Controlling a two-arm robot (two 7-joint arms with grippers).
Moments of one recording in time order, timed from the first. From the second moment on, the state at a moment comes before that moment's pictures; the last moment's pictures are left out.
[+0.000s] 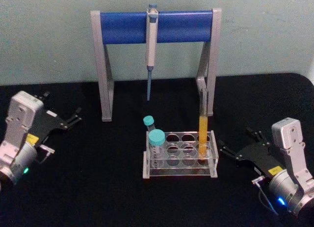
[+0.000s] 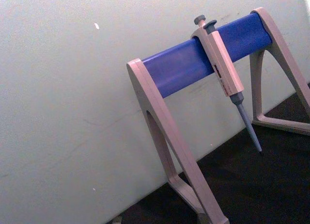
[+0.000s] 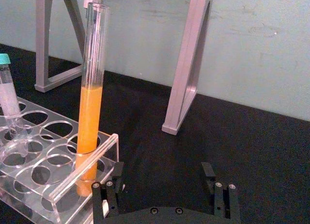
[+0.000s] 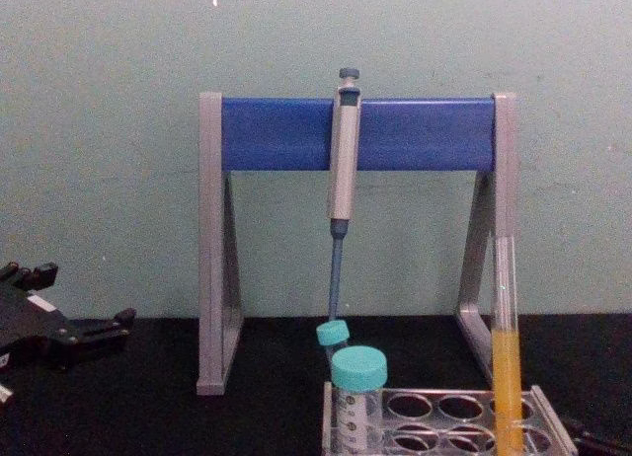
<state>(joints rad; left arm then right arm) -0.20 0.60 0.45 -1.41 -0.25 -0.12 0.03 -0.02 0.34 -0.20 -1.47 0.18 -0.04 0.22</state>
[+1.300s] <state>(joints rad) -0.20 0.60 0.45 -1.41 -0.25 -0.12 0.03 -0.02 0.34 -0.20 -1.47 0.18 -0.04 0.22</state>
